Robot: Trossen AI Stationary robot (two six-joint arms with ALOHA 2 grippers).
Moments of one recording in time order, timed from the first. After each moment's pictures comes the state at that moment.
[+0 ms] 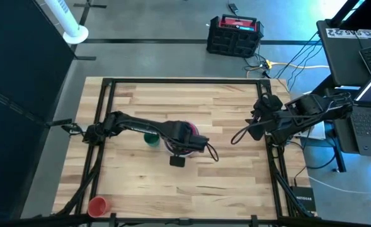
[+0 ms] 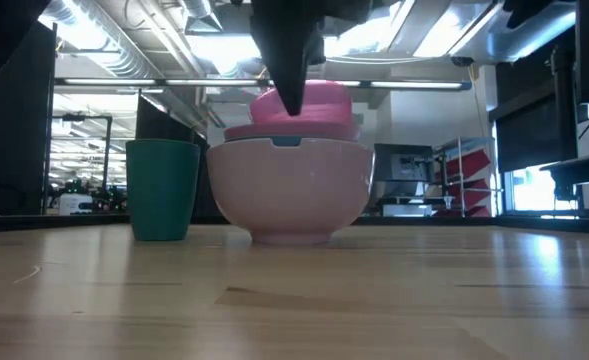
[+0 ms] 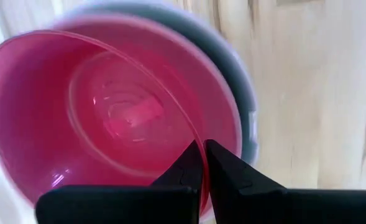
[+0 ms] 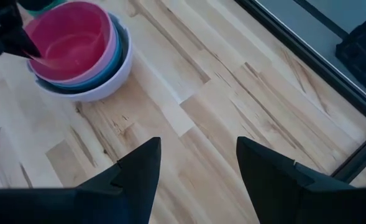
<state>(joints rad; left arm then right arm) -0.17 2.22 2.16 -1.44 -0.17 -0.02 0.33 1.00 1.34 -1.46 0.49 0.88</state>
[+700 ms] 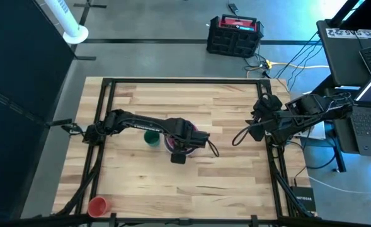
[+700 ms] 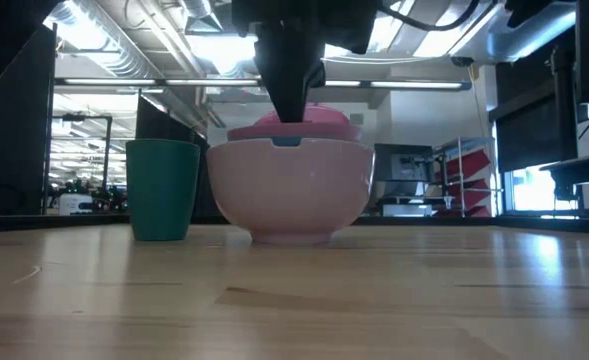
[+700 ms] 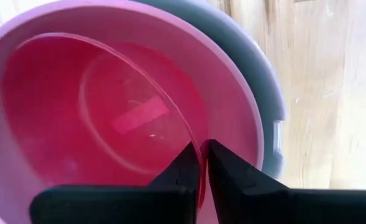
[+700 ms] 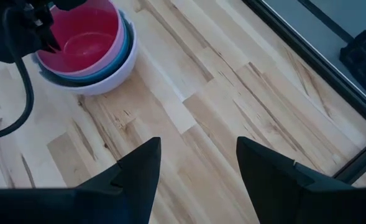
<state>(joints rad) -0.13 2.22 2.12 -1.38 -0.13 0.01 0.33 1.00 1.34 -1.46 0.48 0.84</state>
